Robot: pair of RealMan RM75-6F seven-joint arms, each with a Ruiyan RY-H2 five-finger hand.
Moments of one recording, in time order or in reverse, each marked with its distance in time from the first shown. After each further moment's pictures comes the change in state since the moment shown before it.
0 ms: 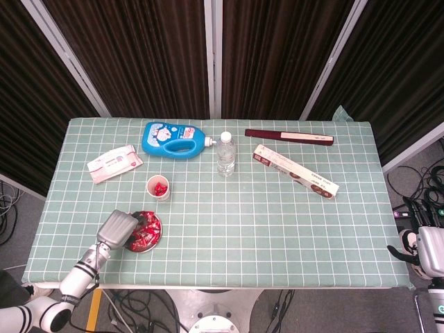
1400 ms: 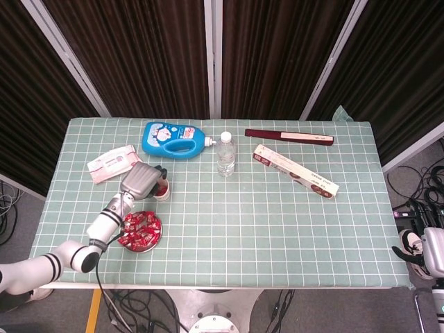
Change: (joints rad) left arm -0.303 -0.014 -0.217 0.130 -0.168 -0.228 -0.085; right arm -0.005 -0.010 0.003 0.032 0.028 -0.012 0.014
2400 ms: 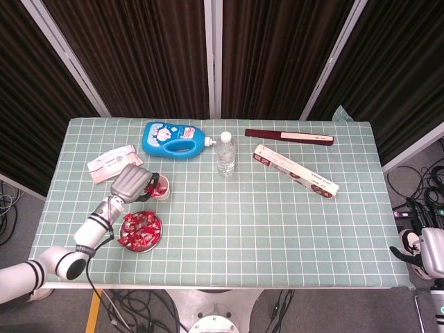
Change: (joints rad) left arm 0.063 0.067 -0.026 -0.064 0.091 0.013 -0.159; right arm 0.000 0.003 -0.006 -0.009 -0.019 0.013 -0.004
